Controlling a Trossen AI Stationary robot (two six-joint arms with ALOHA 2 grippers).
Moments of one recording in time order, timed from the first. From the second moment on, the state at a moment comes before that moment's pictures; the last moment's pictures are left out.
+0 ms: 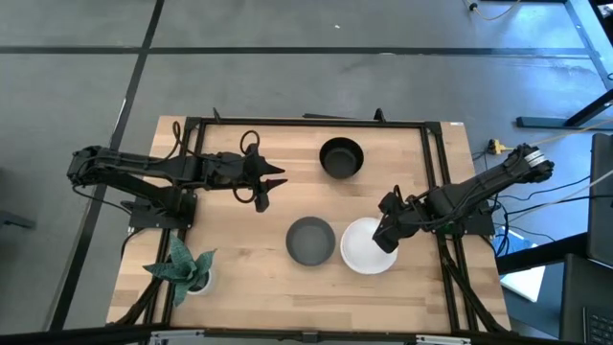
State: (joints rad) left arm 0.00 1.09 0.84 -0.15 -0.28 -0.12; right arm 0.42 1.23 0.96 -1.01 0.19 1.17
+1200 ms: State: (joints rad) left arm -0.05 1.22 0.84 -0.27 -0.06 -0.21; right arm 0.35 1.23 1.19 -0.97 0.56 0.86
